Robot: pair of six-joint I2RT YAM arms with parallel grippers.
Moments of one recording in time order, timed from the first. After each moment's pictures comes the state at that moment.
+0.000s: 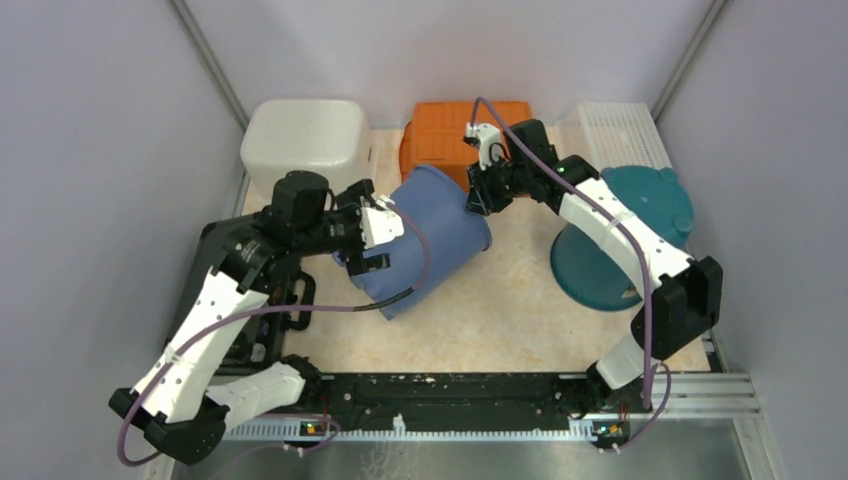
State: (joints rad) left arm -0.56 1.03 1.34 -0.87 0.38 0.77; right arm 0.54 1.58 1.51 -0.68 -0.37 -0.04
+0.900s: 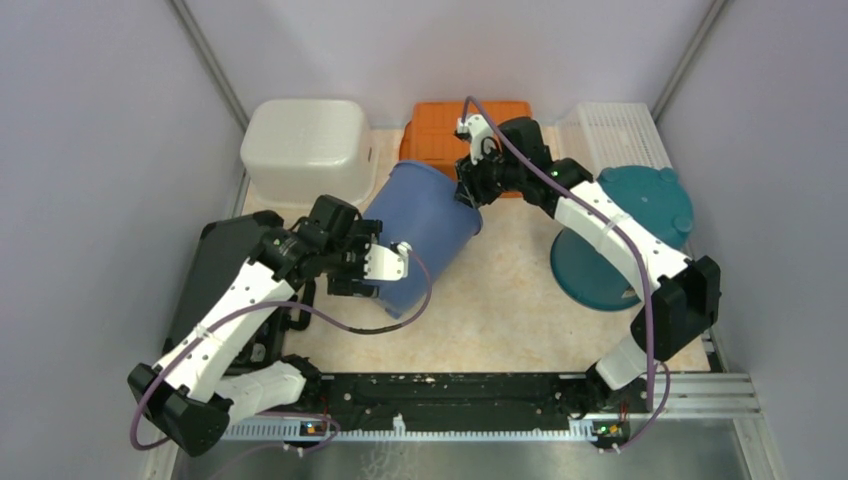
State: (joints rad) left arm -0.56 1.08 1.13 -1.04 0.11 1.12; right arm 0.58 1.57 1.50 -0.55 -0.28 -0.10
